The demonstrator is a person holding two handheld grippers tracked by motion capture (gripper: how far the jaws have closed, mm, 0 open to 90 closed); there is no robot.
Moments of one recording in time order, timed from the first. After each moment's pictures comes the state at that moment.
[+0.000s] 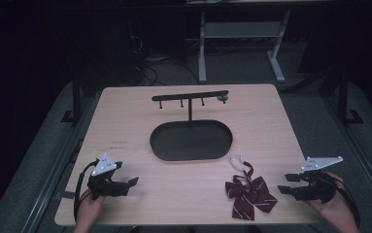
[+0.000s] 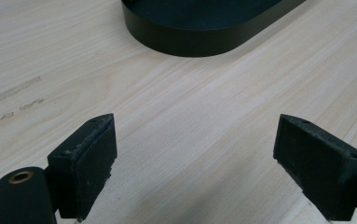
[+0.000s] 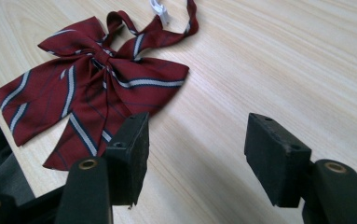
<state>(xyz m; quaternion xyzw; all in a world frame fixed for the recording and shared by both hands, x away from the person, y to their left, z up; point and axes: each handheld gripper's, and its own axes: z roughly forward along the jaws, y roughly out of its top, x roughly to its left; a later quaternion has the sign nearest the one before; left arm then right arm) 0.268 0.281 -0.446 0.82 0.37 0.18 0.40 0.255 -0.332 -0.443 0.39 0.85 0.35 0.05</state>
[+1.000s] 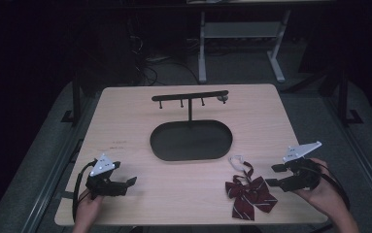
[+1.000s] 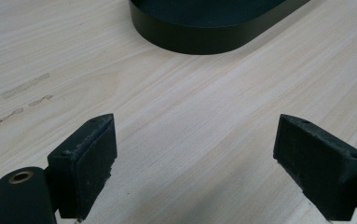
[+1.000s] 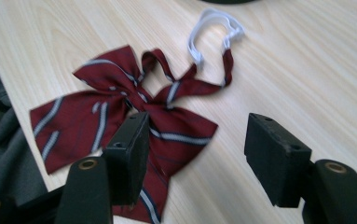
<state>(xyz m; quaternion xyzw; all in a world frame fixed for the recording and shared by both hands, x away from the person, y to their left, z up) 0.269 0.286 -0.449 0.81 0.38 0.18 0.40 0.277 -0.284 -0.405 0.32 0.89 0.32 0.05</state>
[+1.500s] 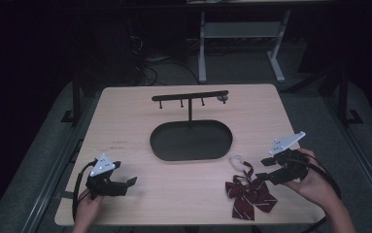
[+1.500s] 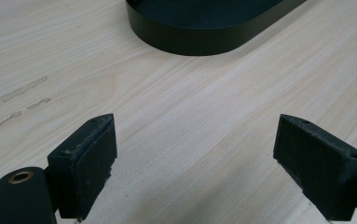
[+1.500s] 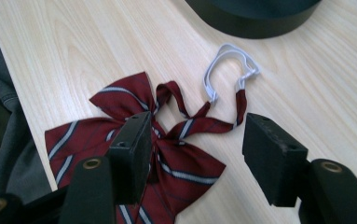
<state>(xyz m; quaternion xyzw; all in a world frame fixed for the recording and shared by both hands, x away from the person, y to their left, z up) 0.269 0.286 -0.448 0.82 0.37 0.18 0.40 0.294 -0.252 -0.385 0.28 0.91 0.30 0.05</state>
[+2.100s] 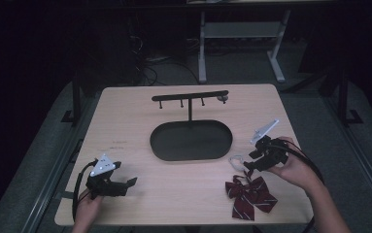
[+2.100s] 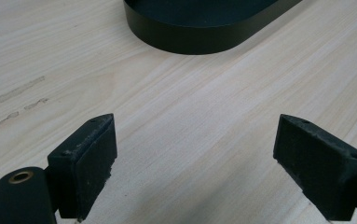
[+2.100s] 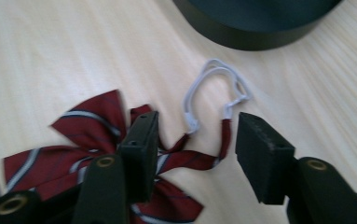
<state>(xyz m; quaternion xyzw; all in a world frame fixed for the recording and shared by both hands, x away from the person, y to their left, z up) 0.269 0.285 -0.448 0.82 0.37 0.18 0.40 0.345 -0.220 -0.398 0.27 0.93 0.23 0.04</state>
